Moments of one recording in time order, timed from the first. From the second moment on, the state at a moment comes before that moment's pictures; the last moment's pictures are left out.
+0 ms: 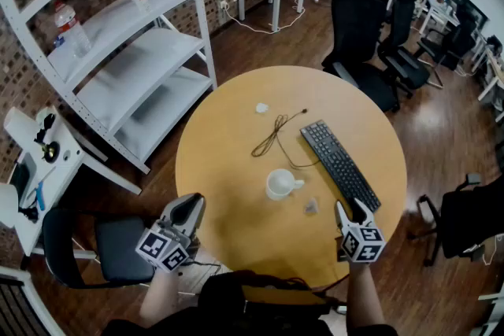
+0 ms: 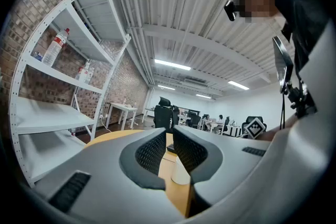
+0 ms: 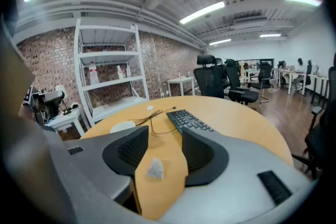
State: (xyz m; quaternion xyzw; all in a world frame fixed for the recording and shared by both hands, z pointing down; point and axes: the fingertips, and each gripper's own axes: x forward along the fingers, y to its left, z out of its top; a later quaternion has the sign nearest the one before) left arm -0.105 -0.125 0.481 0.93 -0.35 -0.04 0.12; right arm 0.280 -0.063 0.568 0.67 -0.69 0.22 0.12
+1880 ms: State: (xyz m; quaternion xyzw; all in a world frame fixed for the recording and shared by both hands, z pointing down) left arm -0.135 -0.134 0.501 0.93 -0.35 -0.02 0.14; right arm 0.137 -0.170 0.562 0.59 -0.78 0.16 0.14
